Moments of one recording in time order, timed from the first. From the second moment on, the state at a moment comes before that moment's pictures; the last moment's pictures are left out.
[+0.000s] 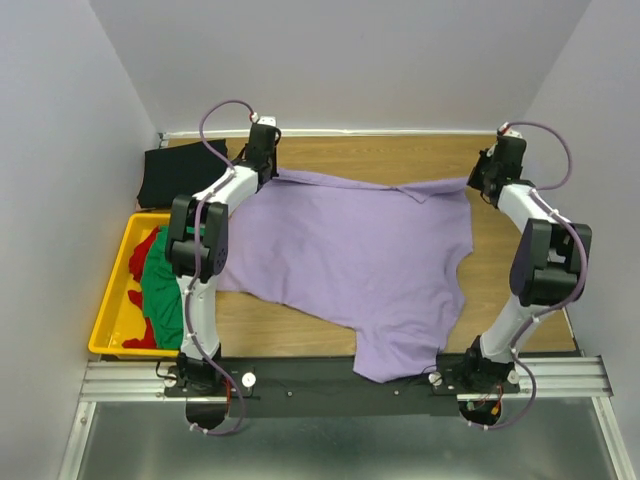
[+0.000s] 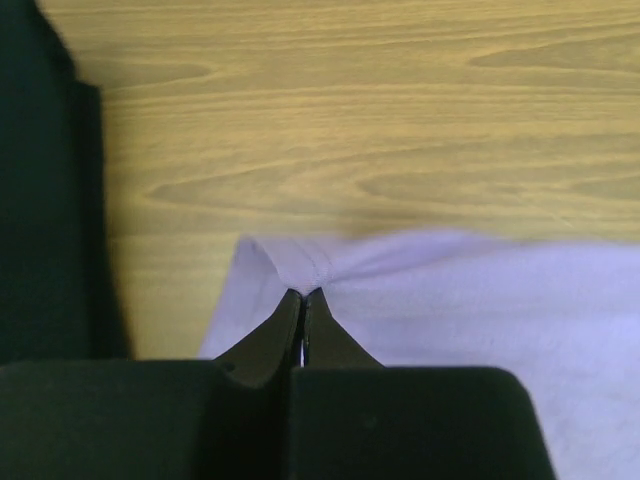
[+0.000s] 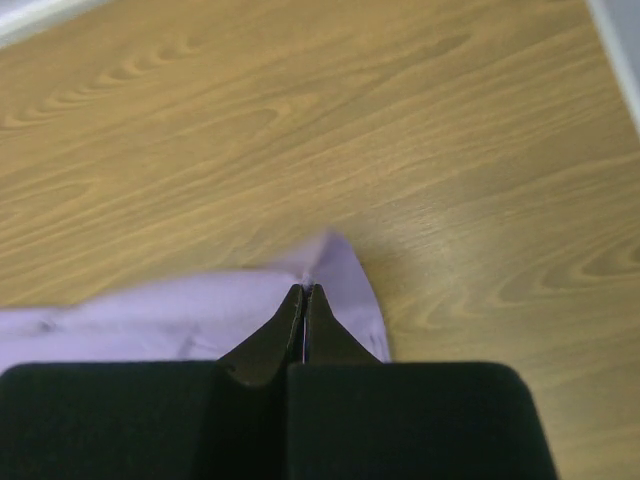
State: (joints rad) left arm -0.25 2.08 1.60 -0.16 -0.26 -0.13; right arm -0.14 1.76 1.26 -0.06 0.01 0.19
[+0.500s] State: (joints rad) left arm -0.20 2.25 1.85 -0.19 -0.18 -0.12; right arm -0.14 1.86 1.29 0.03 0.03 0.22
